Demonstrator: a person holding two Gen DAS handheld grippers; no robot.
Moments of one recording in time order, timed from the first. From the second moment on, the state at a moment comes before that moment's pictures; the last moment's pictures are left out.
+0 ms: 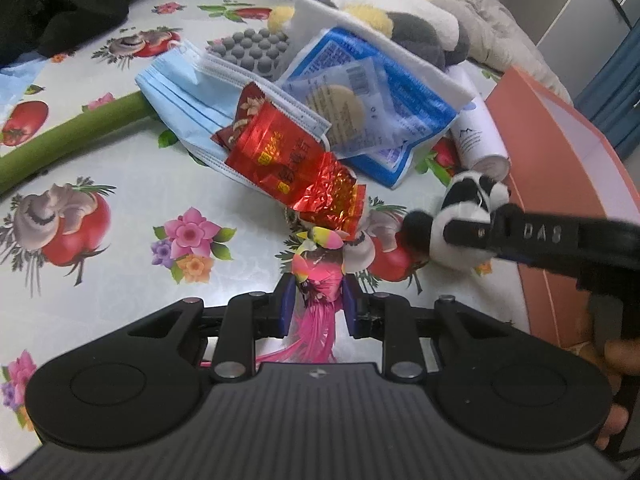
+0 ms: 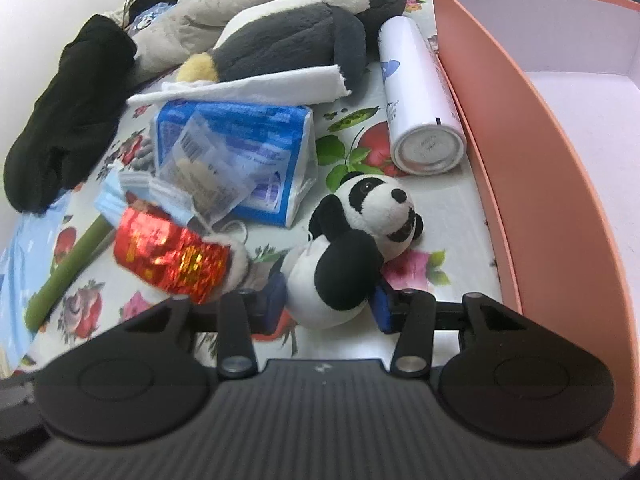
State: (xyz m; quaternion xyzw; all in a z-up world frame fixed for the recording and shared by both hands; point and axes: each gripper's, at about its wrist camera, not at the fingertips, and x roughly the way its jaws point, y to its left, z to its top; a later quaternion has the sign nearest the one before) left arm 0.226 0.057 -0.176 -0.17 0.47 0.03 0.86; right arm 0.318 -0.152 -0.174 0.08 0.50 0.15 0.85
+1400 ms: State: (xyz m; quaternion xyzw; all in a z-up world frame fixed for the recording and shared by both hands) left arm 0.123 -0.009 -0.017 -0.16 0.37 -0.05 0.91; right arm 0.148 -0.215 -0.039 0.05 0.36 0.20 0.91
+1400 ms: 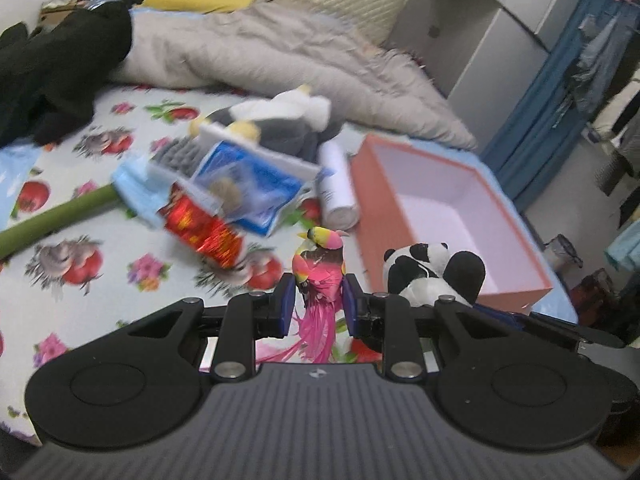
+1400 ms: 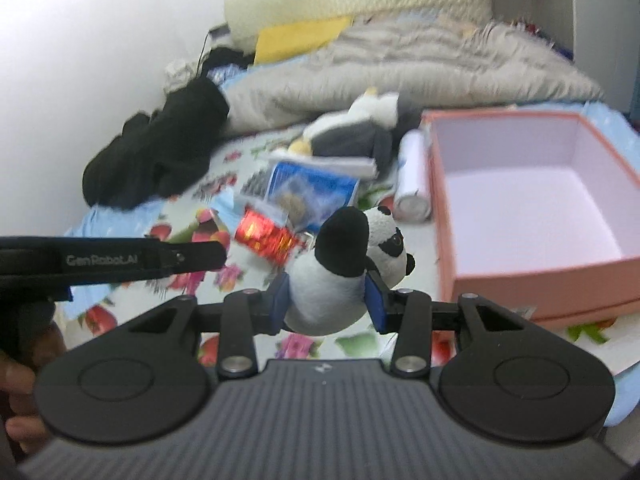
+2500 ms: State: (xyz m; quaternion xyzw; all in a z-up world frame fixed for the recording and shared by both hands) left arm 0.296 -0.179 -0.022 -0.10 0.42 -0.15 0.89; right arm 0.245 -0.371 -0.024 0.08 0.32 0.09 0.94
